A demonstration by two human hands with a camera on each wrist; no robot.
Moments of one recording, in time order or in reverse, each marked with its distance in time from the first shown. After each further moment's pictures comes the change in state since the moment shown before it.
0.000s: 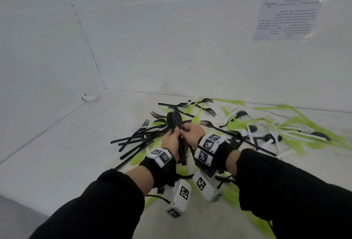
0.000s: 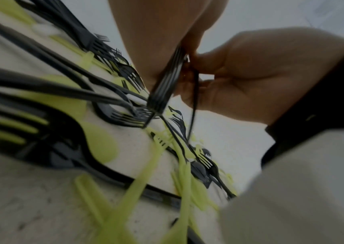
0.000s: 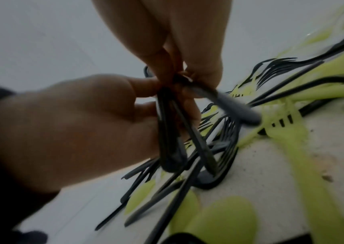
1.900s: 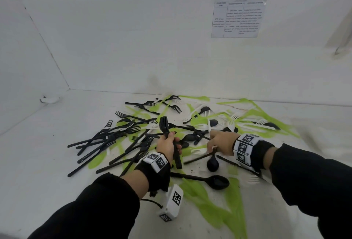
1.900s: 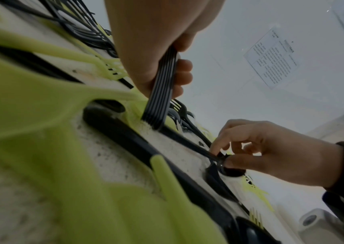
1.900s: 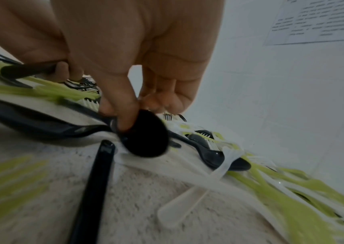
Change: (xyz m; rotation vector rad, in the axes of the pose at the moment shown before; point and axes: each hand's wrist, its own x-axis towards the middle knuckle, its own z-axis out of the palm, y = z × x) left_hand -0.030 -0.059 0.087 0.116 -0.016 -0.032; right_hand -0.055 0.127 -0.163 -1.133 -0.423 -0.160
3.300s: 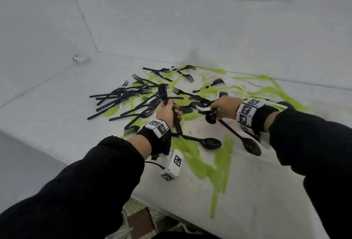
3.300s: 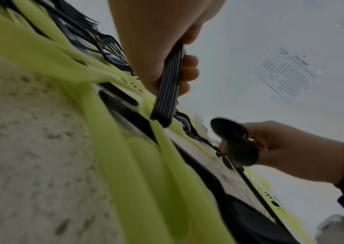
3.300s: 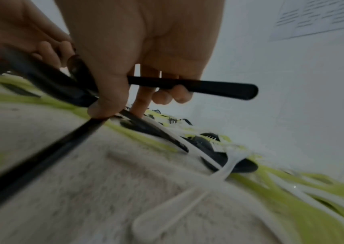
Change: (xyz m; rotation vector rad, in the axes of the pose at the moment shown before) left_hand -0.038 -0.014 0.001 -0.068 0.176 0.129; right_hand 0.005 0.017 0.005 0.099 0.192 -0.118
